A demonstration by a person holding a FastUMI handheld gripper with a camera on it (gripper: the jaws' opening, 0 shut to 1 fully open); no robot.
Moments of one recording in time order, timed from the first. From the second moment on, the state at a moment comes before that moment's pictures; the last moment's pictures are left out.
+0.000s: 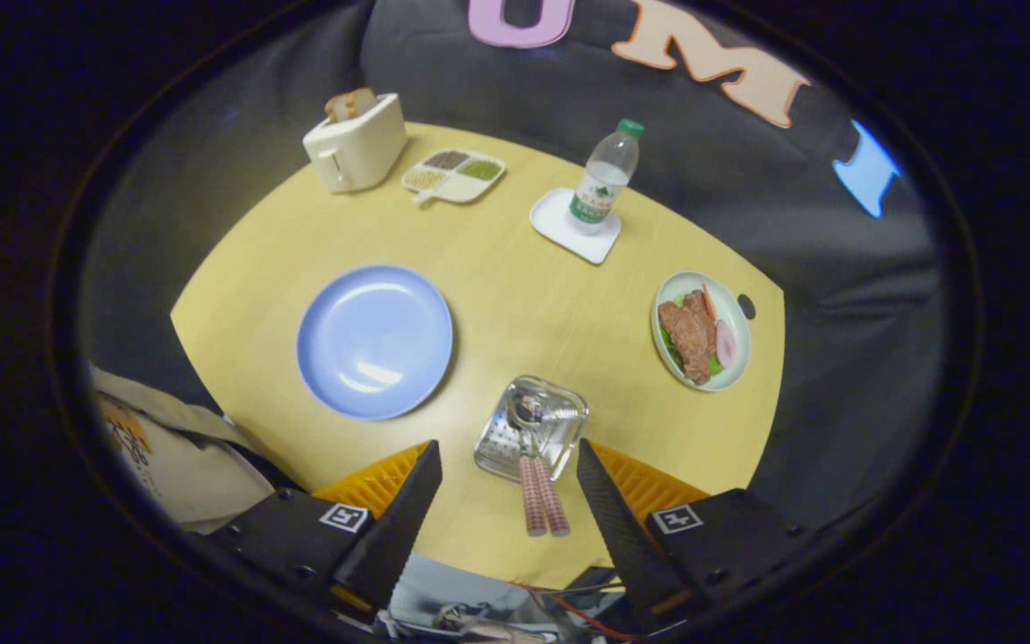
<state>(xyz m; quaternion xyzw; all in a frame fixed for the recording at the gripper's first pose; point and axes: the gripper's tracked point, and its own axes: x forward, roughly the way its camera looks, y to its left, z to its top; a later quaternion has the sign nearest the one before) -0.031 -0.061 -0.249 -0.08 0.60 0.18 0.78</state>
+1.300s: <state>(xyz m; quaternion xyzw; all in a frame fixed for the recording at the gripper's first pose) 0.014 -0.026 -0.056 0.03 0.09 0.02 1.00</state>
